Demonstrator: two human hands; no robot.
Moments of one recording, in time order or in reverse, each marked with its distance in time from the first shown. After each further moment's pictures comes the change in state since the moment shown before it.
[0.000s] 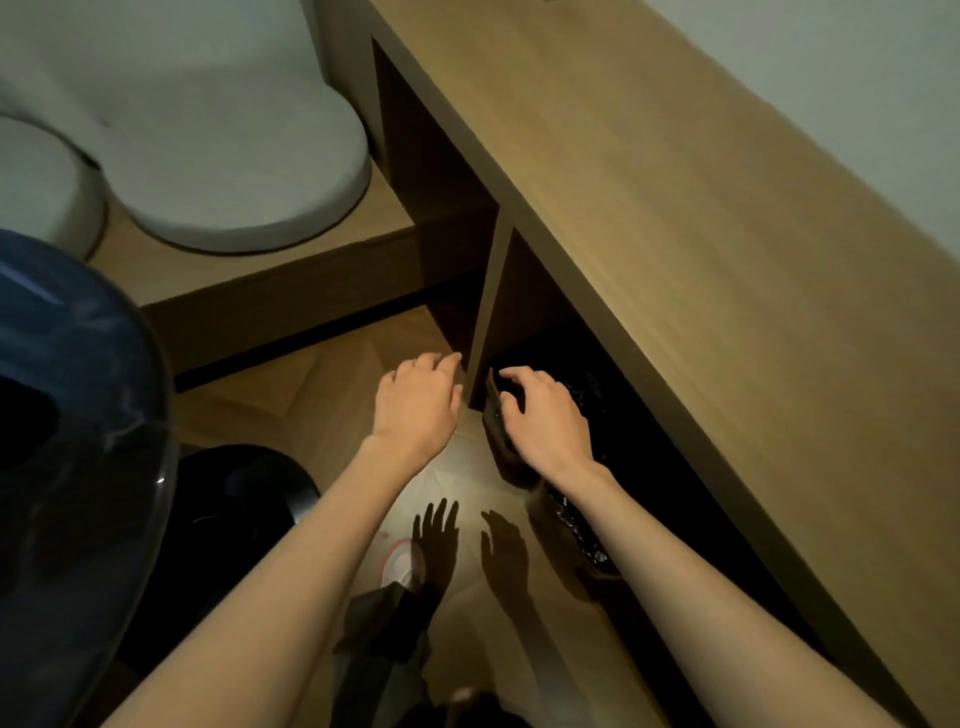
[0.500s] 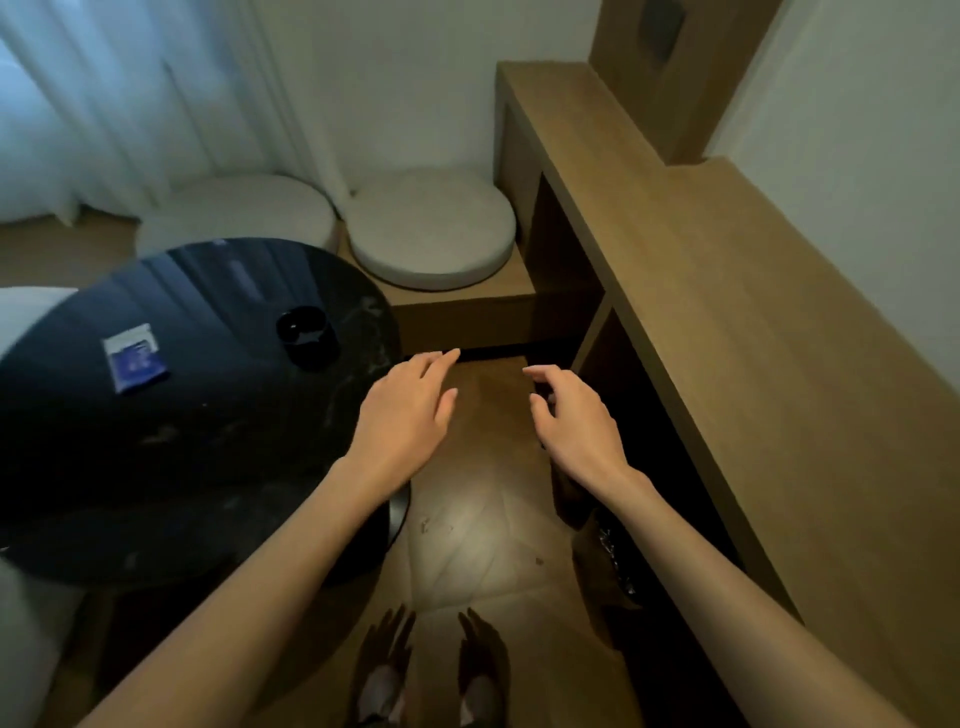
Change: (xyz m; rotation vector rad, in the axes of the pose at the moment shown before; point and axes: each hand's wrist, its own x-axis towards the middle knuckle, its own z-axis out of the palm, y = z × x) left_hand -0.229 -0.014 -0.181 -0.060 0.366 -0.164; right_hand -0.150 -0.135 -0.122 0.065 -0.029 -0.379
